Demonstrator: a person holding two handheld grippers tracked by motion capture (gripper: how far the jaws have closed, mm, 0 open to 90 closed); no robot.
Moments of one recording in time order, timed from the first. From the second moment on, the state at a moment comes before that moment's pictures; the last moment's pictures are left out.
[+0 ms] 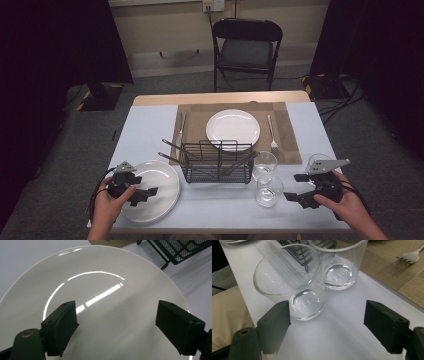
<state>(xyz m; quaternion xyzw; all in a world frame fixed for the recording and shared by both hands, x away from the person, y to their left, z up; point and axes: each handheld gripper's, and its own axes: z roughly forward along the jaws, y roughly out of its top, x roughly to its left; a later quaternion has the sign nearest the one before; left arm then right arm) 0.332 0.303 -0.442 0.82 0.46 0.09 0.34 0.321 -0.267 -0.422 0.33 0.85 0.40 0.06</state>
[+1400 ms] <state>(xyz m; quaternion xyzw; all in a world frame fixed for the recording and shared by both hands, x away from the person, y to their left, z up) 0.332 0.304 -0.443 0.81 0.46 0.08 0.34 0.320 -0.232 -0.458 0.29 0.87 0.40 0.01</state>
